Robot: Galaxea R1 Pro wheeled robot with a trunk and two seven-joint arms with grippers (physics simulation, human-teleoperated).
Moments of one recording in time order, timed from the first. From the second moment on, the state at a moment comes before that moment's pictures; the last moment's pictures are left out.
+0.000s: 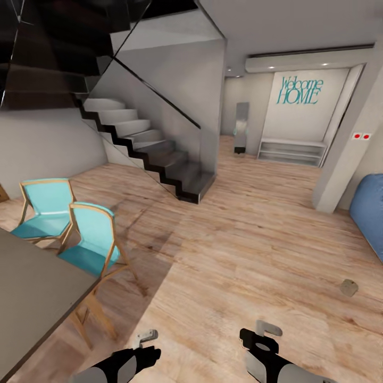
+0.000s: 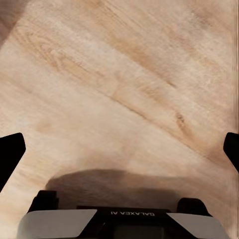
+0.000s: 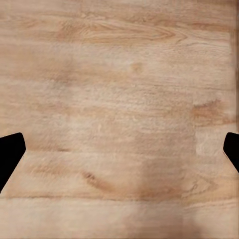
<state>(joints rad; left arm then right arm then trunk) -0.62 -0.09 0.32 -0.02 -0.12 0.09 -0.01 -0.63 0.06 0.99 -0.09 -1.19 -0.20 -0.41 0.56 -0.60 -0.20</state>
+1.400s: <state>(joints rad) -0.62 -0.09 0.32 -0.02 -0.12 0.09 -0.02 -0.63 0.06 0.99 -0.09 -1.19 -0.20 -0.41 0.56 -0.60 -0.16</state>
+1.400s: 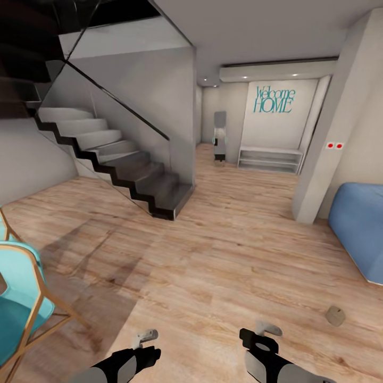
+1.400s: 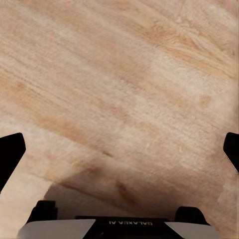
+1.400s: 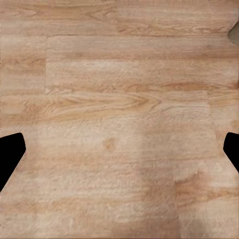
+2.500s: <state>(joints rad) -0.62 -0.09 0.32 -0.02 -0.12 0.09 -0.02 -0.63 0.06 0.99 -0.09 -1.19 -0.20 -0.41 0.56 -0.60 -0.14</state>
